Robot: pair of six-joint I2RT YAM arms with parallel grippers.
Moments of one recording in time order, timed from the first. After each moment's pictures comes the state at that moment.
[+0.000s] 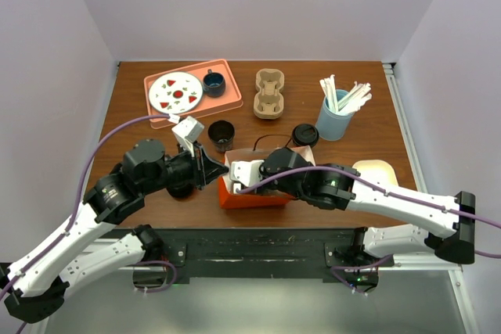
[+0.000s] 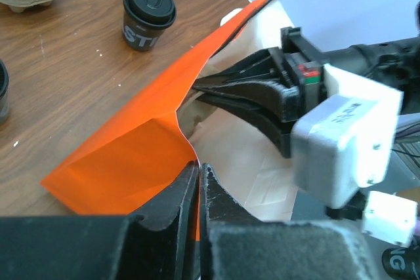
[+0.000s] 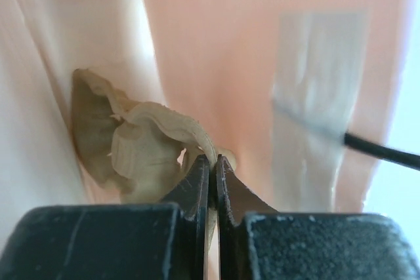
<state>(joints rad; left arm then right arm) -0.81 0.71 0.94 -0.51 0.19 -0.46 1.21 1.18 1.10 -0.57 0.34 -0.63</state>
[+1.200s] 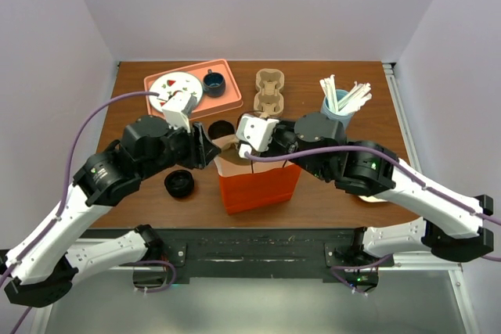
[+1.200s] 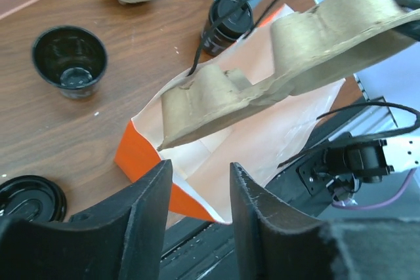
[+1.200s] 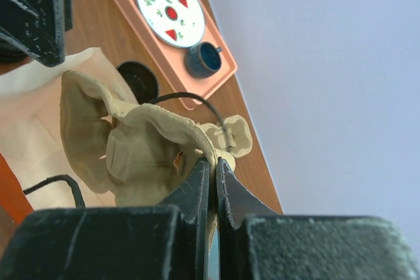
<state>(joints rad) -0.81 0.90 1.28 -0.83 -0.08 -0.50 1.21 1.21 1.56 -0.64 0.43 -0.67</state>
